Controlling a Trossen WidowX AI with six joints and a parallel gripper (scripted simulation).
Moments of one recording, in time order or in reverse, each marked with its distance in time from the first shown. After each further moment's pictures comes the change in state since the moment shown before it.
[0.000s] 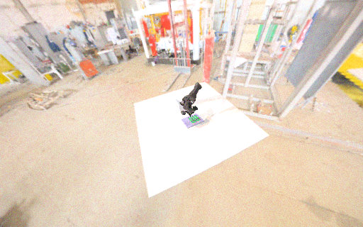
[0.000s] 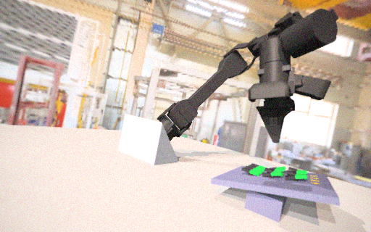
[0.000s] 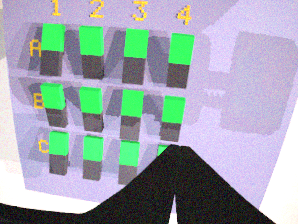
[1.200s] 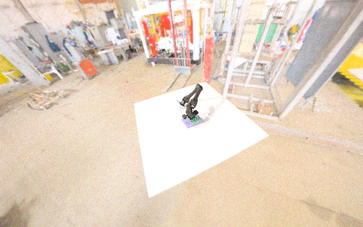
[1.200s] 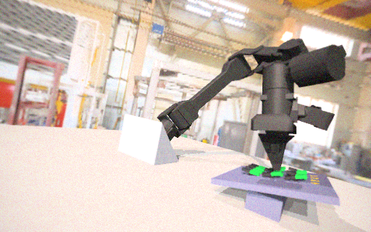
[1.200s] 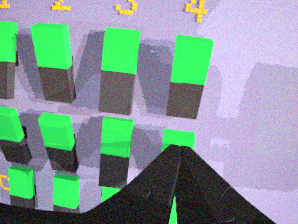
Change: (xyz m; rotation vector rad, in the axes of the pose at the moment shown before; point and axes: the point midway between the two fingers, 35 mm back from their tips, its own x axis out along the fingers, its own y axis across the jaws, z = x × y) arm 0.053 0.002 0.001 -0.013 0.030 0.002
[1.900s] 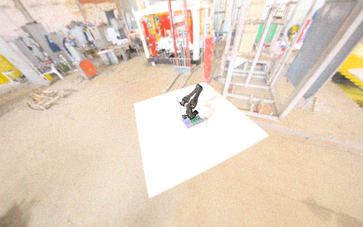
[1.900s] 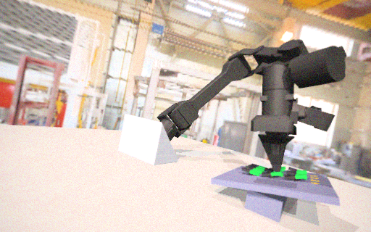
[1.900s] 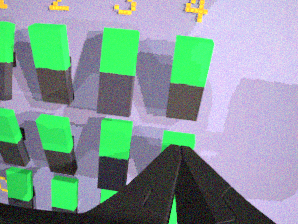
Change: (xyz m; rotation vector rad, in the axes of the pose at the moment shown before) arm 0.002 0.000 0.000 0.000 0.000 0.000
